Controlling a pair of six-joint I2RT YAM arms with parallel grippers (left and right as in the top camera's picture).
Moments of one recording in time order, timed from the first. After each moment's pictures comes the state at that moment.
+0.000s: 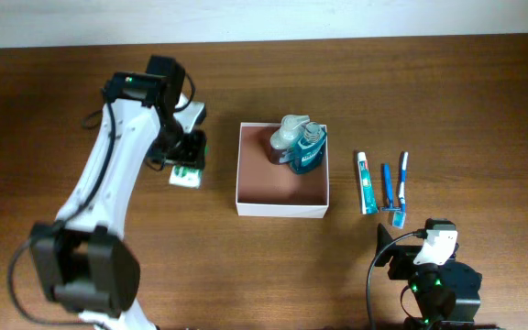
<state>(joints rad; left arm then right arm) -0.19 1.85 1.74 -1.37 0.14 0.05 -0.09 0.01 0.16 -0.59 -0.13 0.10</state>
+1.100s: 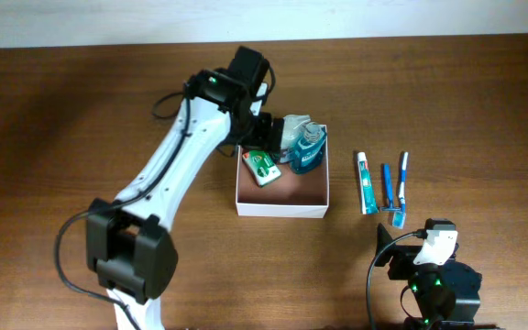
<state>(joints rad) -0.46 2.01 1.91 -1.21 0.08 -0.26 -0.09 0.01 0.16 -0.59 -0.13 0.10</state>
